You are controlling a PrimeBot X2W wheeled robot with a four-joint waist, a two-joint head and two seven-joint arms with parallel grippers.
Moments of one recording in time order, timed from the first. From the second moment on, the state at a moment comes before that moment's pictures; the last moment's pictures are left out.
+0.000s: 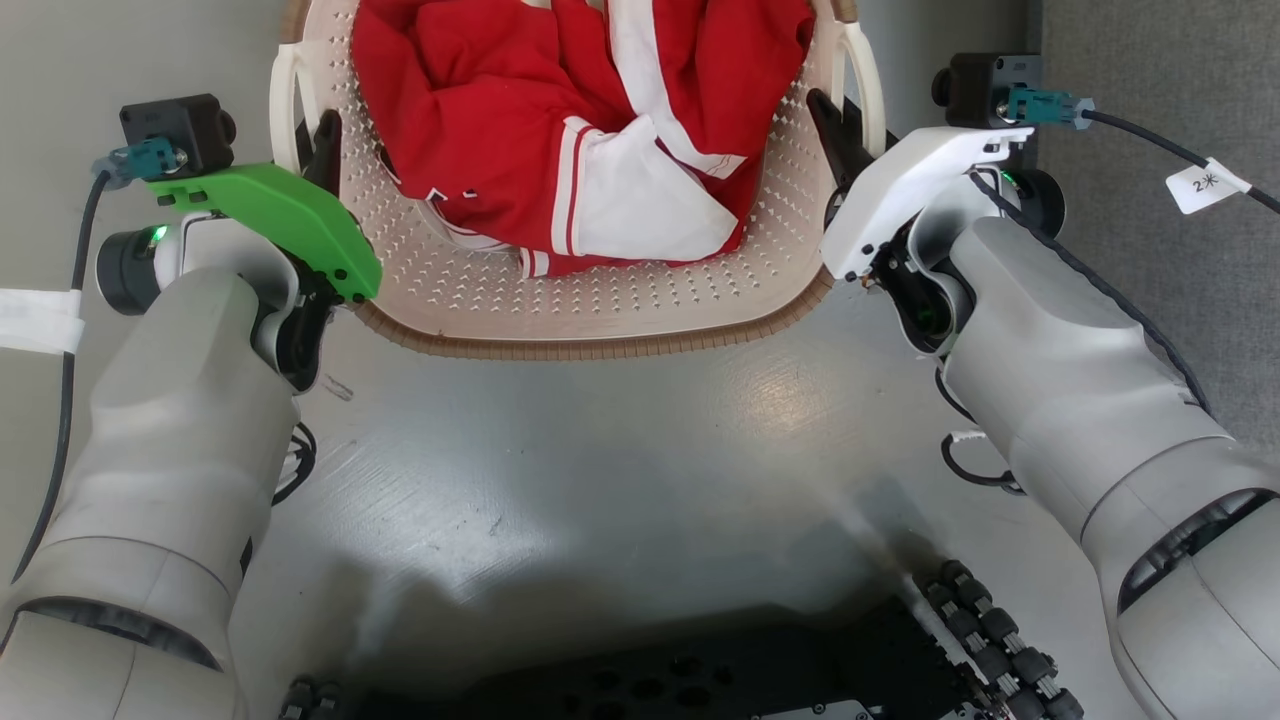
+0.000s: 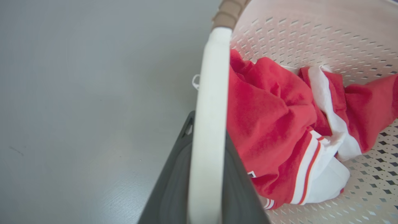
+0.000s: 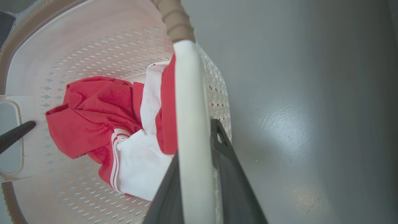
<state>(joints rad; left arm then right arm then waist) -1.03 0.08 -0.65 1.16 -0.89 -0.12 -0.22 -1.02 -0.05 0.84 1.11 0.95 0.11 -0.23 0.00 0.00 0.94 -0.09</state>
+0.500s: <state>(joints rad) -1.05 0.09 -0.65 1.19 -0.88 -0.12 -0.23 -1.04 -0.05 0.85 1.12 0.96 0.13 -0.24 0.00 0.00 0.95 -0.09</state>
